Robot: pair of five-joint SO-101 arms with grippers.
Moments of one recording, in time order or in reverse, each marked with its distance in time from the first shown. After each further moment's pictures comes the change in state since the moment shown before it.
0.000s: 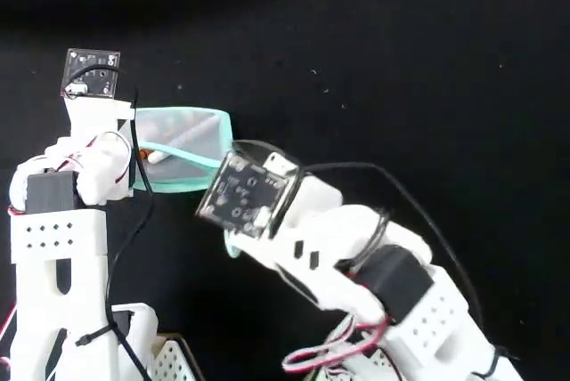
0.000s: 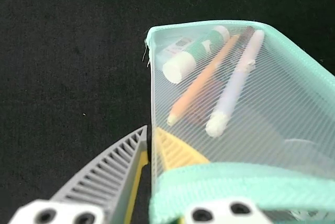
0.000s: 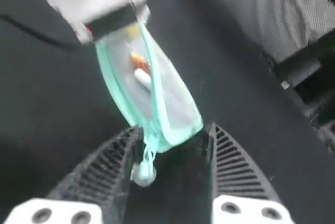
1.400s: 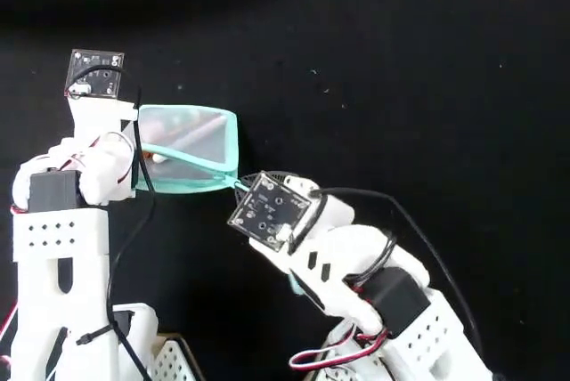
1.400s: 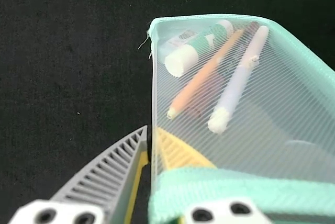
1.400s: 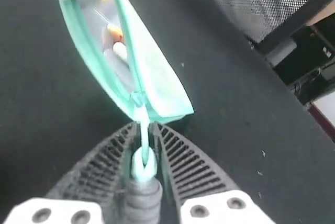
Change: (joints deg) left arm 0.2 0.0 0.1 0.2 0.0; right arm 5.2 -16.7 21.3 -11.3 1.6
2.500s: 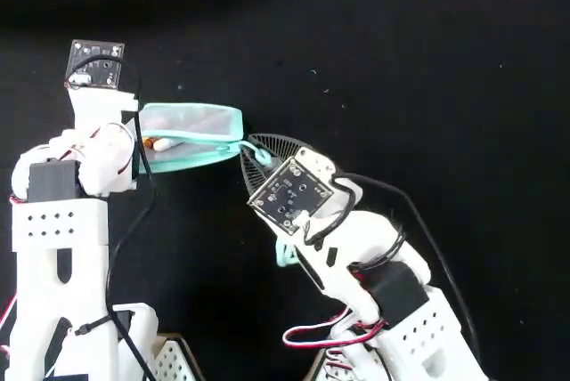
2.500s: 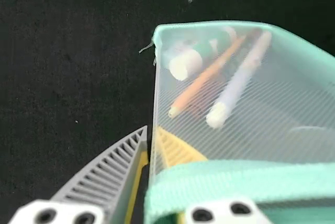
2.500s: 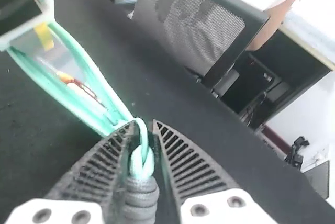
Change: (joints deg) left arm 0.1 0.4 -4.3 0.1 0.4; right arm 6.5 -0.3 1.5 -16.9 0.3
